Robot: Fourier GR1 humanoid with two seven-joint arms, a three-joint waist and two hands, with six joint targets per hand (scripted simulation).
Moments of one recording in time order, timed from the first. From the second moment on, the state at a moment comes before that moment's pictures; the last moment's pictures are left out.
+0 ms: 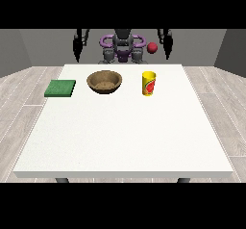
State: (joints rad) left arm -0.02 0.12 0.00 -1.58 0.07 0.00 -0.02; right arm -0.01 -0.11 0.00 -1.57 -0.04 0.00 -0.04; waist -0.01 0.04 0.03
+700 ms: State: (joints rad) left arm -0.07 0.07 0.01 -1.80 0.26 0.02 0.29; right arm -0.10 -0.03 0.21 -1.76 -0.05 -0.20 0.29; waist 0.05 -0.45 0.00
